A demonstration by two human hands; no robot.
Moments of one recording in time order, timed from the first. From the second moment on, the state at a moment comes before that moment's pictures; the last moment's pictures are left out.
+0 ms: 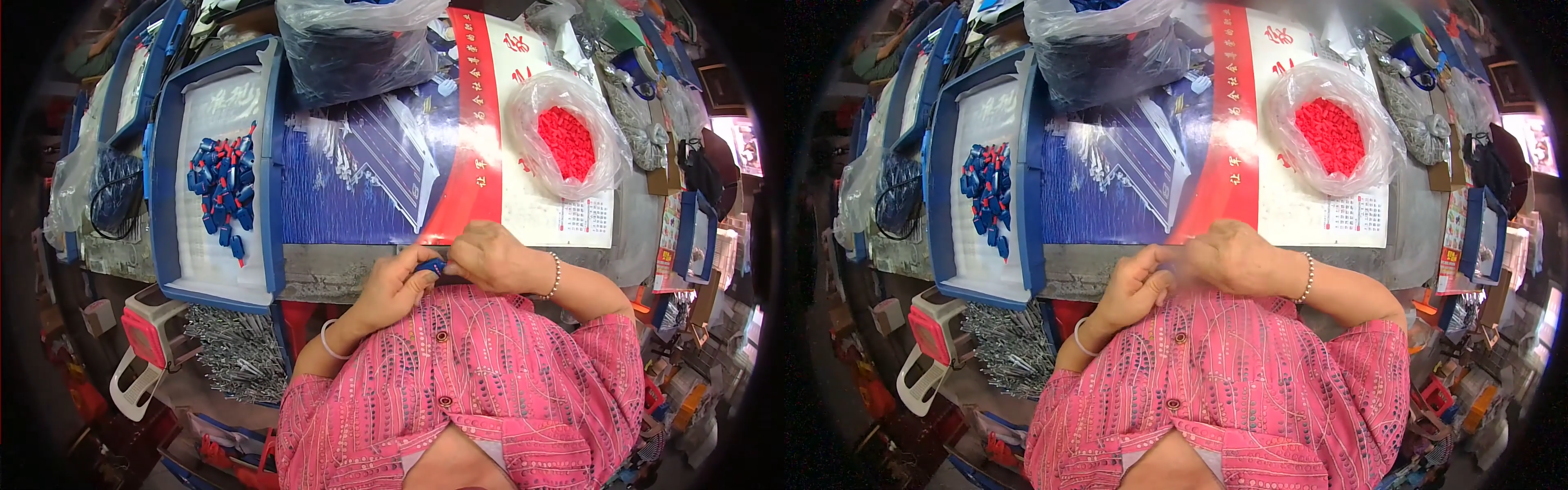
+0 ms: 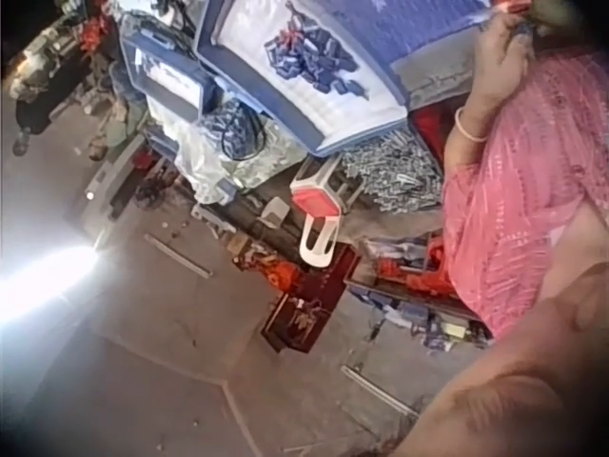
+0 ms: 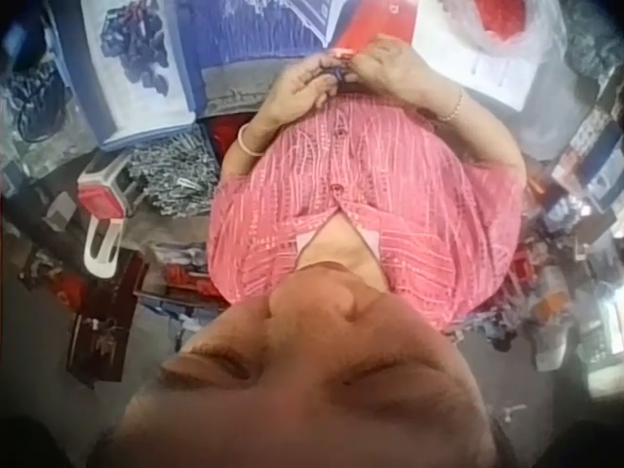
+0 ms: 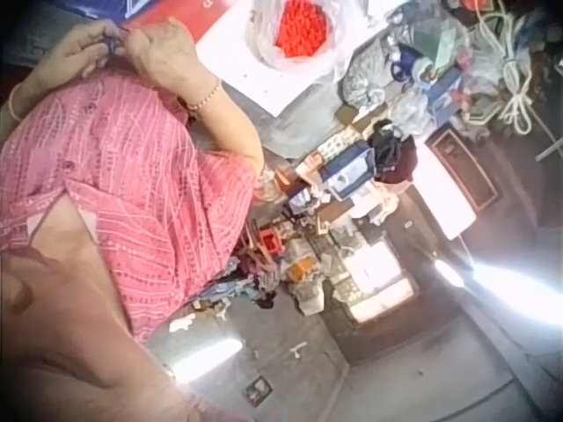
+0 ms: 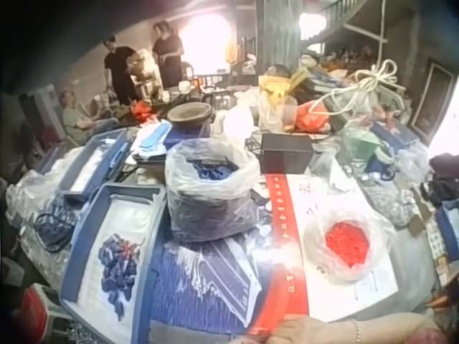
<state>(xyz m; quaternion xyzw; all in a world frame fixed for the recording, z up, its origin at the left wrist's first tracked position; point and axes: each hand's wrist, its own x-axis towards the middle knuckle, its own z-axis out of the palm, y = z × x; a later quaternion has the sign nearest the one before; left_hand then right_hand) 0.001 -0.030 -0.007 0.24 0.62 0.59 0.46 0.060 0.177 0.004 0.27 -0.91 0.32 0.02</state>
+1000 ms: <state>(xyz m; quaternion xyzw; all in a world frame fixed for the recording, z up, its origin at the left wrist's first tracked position) -0.006 -0.028 -0.001 0.07 0.50 0.74 0.45 0.055 0.131 0.173 0.41 -0.61 0.64 -0.24</state>
